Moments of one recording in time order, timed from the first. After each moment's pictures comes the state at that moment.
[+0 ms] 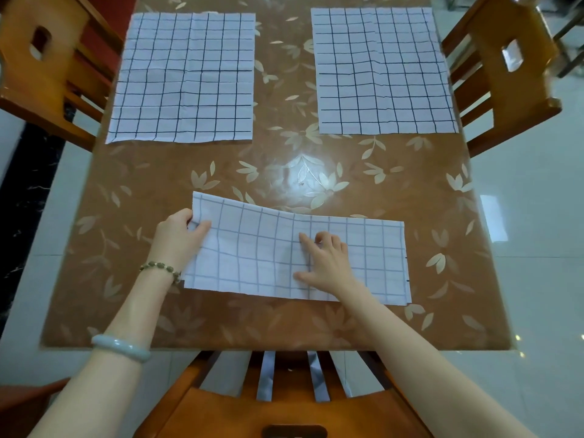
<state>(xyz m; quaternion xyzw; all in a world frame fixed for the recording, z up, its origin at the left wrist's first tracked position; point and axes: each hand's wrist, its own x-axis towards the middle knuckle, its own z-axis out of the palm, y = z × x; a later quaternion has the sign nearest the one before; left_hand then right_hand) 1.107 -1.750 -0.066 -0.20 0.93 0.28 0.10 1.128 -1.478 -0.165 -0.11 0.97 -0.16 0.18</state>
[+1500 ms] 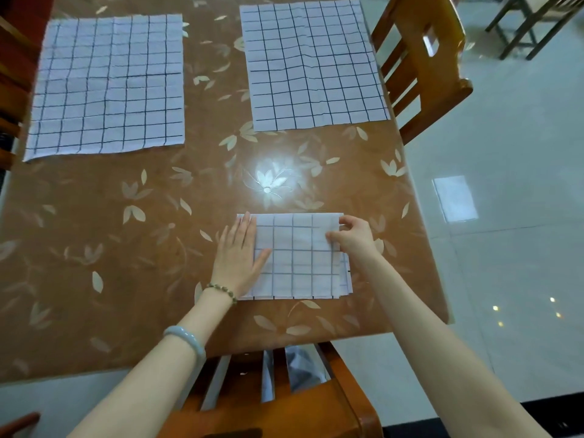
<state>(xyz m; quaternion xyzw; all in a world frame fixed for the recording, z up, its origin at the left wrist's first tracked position) 1.130 -1.569 -0.147 0.12 0.98 0.11 0.14 1.109 -1.329 -0.114 0.28 0.78 -0.53 0.17</state>
